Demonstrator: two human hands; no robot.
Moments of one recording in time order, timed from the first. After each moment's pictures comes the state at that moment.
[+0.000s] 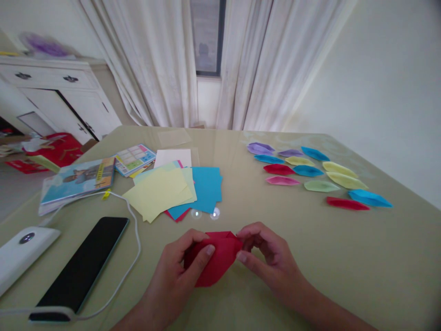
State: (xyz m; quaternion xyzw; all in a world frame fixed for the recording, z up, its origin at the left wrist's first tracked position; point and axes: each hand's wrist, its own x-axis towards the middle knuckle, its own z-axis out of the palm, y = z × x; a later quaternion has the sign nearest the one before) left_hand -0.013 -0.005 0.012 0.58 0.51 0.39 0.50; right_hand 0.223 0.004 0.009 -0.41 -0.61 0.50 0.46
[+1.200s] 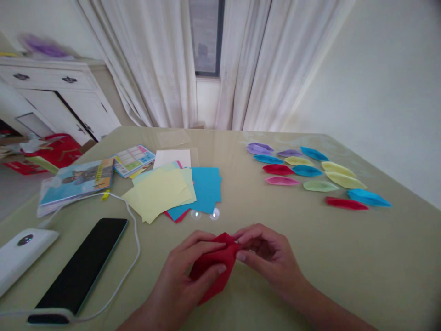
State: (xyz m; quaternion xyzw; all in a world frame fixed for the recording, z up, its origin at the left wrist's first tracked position) left_hand -0.013 -0.003 0.002 0.69 0.43 0.39 0.43; right_hand 0.220 0.009 0.000 -0.35 -0.53 0.58 0.51
